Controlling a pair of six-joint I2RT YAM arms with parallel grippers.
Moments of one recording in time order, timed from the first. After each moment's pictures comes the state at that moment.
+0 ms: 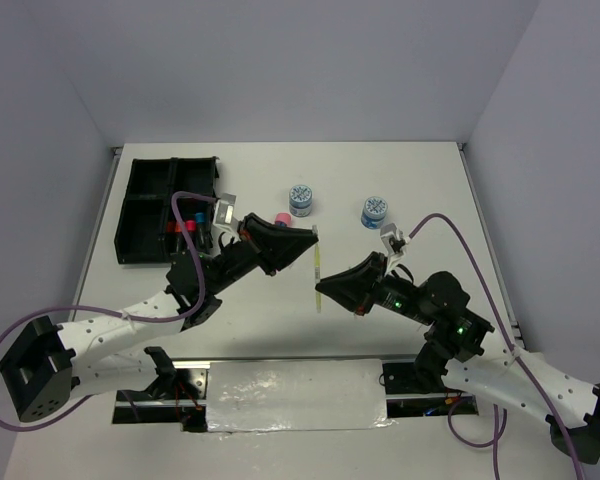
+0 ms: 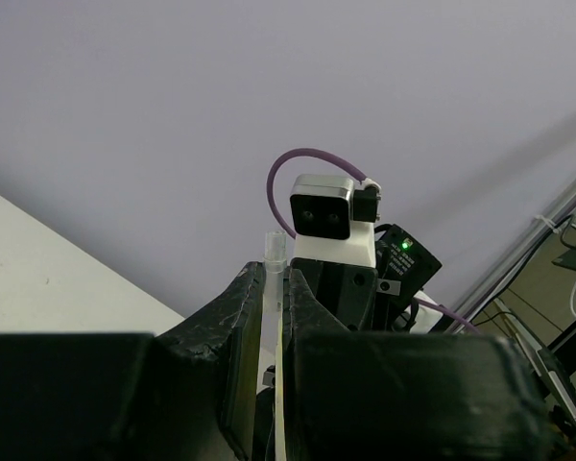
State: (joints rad) left arm -0.87 1.10 0.61 1.01 0.21 -0.82; right arm 0.91 0.51 0.49 0.19 -0.24 0.62
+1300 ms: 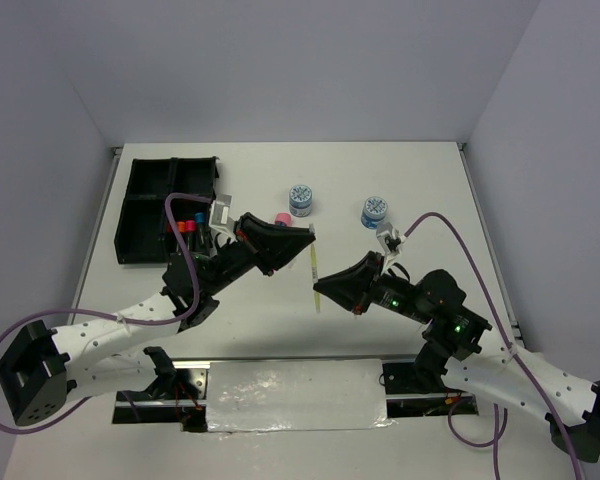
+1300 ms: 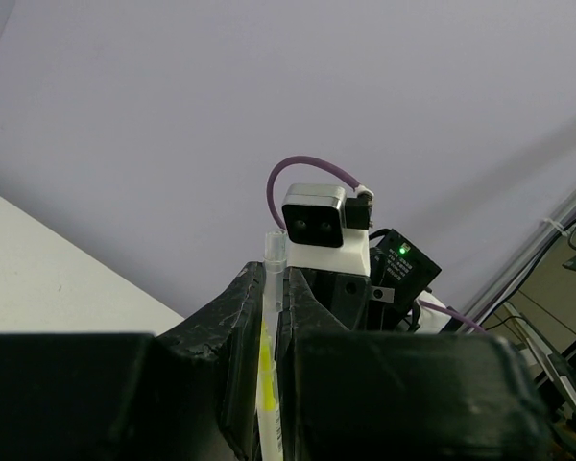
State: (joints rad) left arm -0.87 1.07 0.62 0.98 0.18 -0.79; right arm 0.91 0.53 0.49 0.18 -0.24 0.62
